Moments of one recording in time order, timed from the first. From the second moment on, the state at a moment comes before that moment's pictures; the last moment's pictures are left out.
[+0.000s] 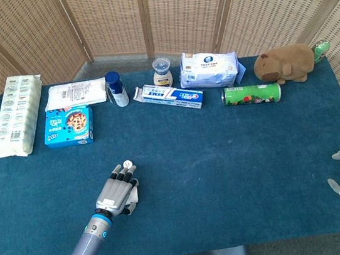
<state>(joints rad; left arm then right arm) -0.80 -1.56 0.05 -1.88 0.75 1.20 0.84 -0.02 -1.09 0.10 -1.68 -1.49 1.61 0.11</state>
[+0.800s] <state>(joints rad) -0.76 -1.54 0.00 -1.89 0.78 1.22 0.79 -0.02 -1.10 0.11 -1.69 -1.50 1.61 0.13</state>
